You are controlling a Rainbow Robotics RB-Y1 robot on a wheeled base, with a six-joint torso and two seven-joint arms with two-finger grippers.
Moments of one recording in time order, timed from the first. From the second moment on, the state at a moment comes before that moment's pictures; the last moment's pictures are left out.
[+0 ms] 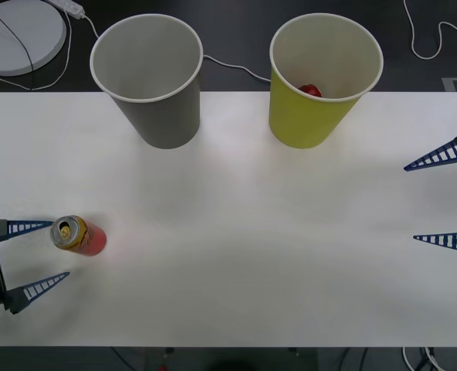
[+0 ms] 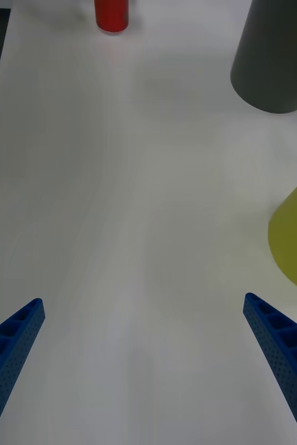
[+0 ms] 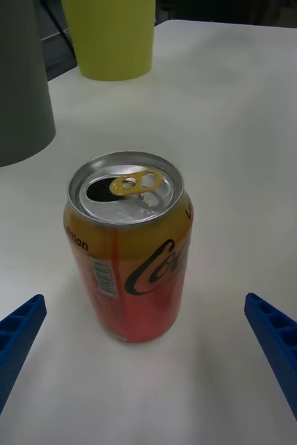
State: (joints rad) right arm -0.05 -0.94 -0.36 -1.85 1.45 -1.55 -0.07; left arm -0.19 0.92 -0.39 -0.65 -0.53 -1.39 -0.94
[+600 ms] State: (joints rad) right arm -0.05 -0.94 -0.36 -1.85 1.45 -1.55 -0.07; left arm -0.21 0.84 -0.39 -0.65 -0.49 -1.33 -0.94
